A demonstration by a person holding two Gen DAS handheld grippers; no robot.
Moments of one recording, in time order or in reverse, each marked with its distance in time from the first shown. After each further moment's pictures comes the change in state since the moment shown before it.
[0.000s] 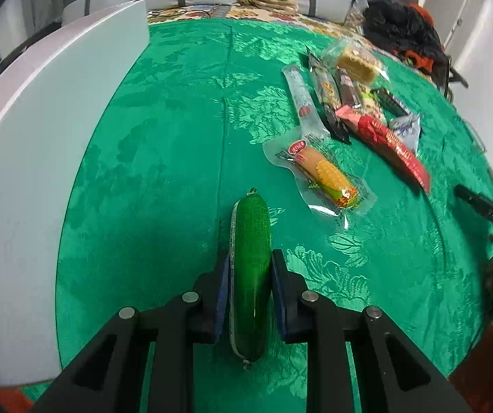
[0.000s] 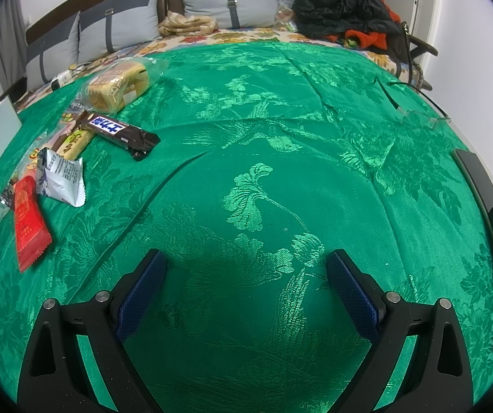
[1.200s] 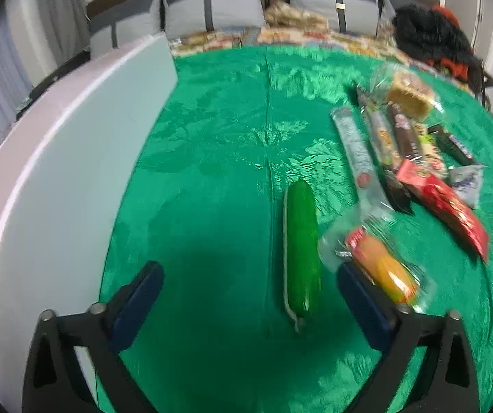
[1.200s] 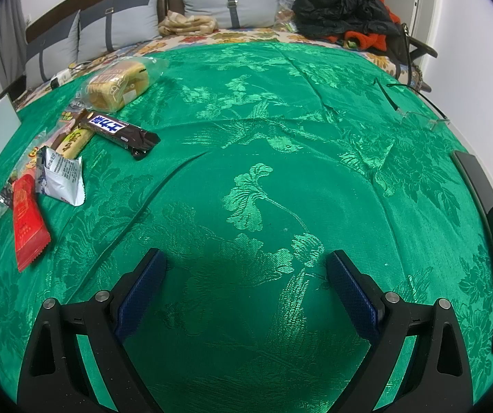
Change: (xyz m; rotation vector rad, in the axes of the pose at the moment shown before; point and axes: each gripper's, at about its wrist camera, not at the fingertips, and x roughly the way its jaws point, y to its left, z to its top) left arm 0.037 0.002 0.068 0.033 -0.069 0.220; right arm 0.000 0.000 -0.001 -0.005 0.000 -0.007
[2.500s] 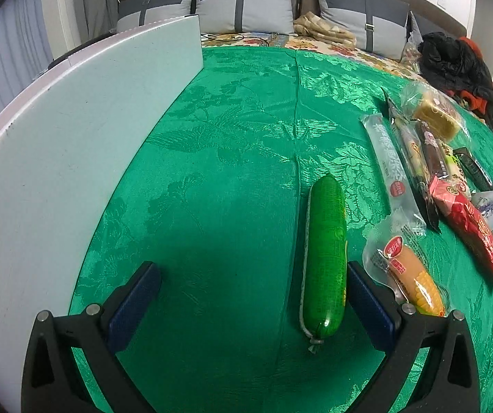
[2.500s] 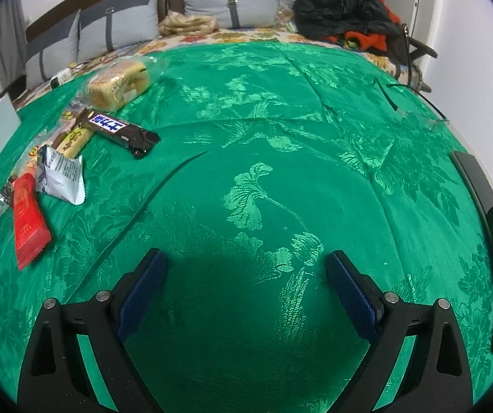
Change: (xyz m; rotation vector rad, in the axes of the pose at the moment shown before) left arm 0.019 0.015 -0.017 -0.148 -0.069 0.003; right arm -0.001 0.000 -0.001 -0.001 0.001 -0.001
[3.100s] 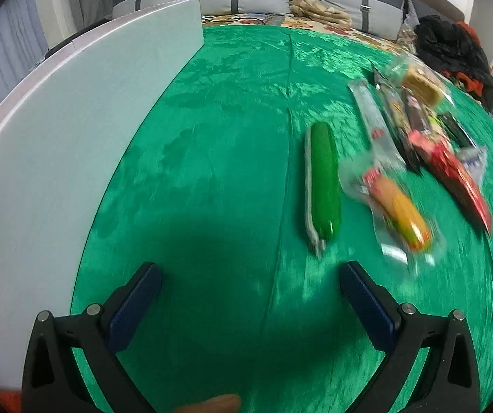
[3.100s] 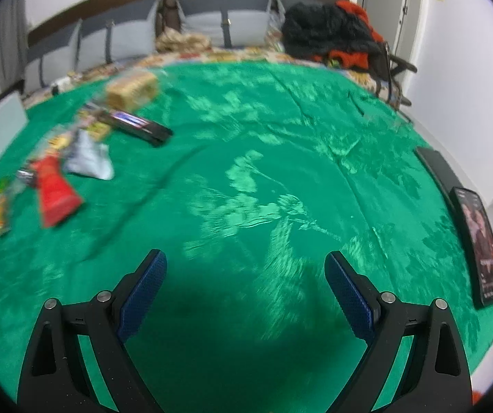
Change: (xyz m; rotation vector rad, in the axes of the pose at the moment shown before) left arm -0.024 0.002 -0.027 0.010 0.091 0.001; right arm -0.034 0.010 -0.034 -0.004 -0.068 -0.077
